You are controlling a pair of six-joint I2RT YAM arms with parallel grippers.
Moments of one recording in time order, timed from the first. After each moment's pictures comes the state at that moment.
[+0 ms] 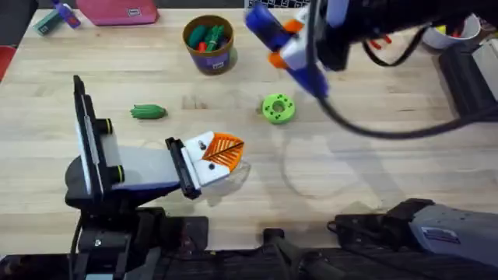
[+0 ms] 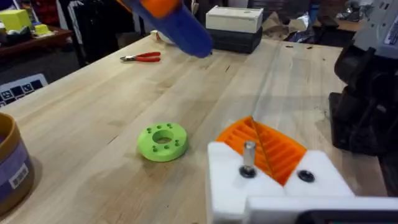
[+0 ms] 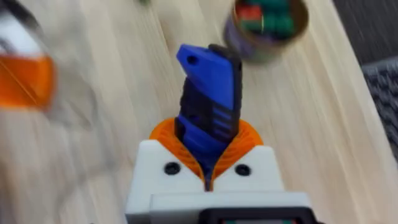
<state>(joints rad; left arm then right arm) 0.01 0.01 0.01 -0.12 1.16 0.10 0.45 1.37 1.36 -0.82 -0.45 -0.70</state>
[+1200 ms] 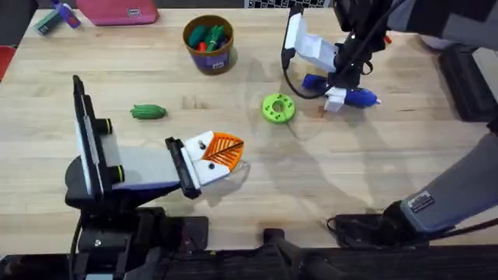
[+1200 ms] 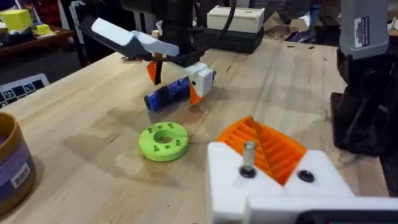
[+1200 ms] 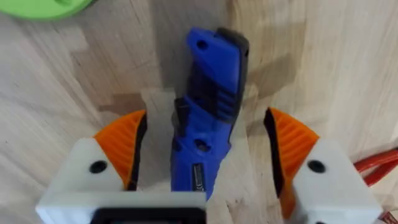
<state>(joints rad) 0.01 0.01 0.01 -0.12 1.15 0.11 0.20 1.89 1.36 -0.90 0.11 -1.12</state>
